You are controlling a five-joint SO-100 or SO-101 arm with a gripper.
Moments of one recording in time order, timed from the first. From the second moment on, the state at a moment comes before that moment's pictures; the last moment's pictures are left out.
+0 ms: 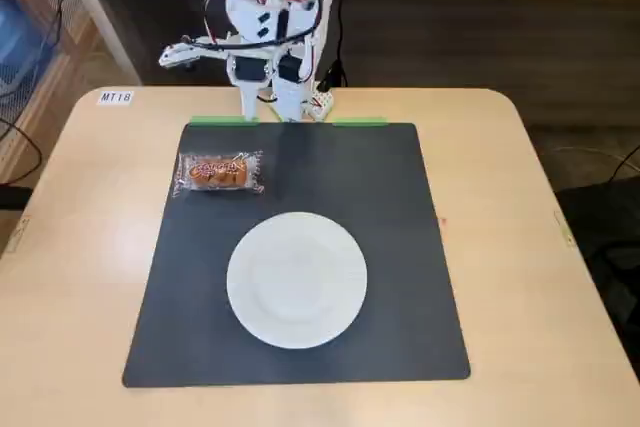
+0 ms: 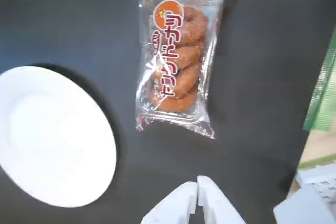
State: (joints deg) arm 31.0 127.4 106.8 96.2 -34.9
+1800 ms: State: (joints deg) arm 43.3 82.6 103.4 73.4 -38.3
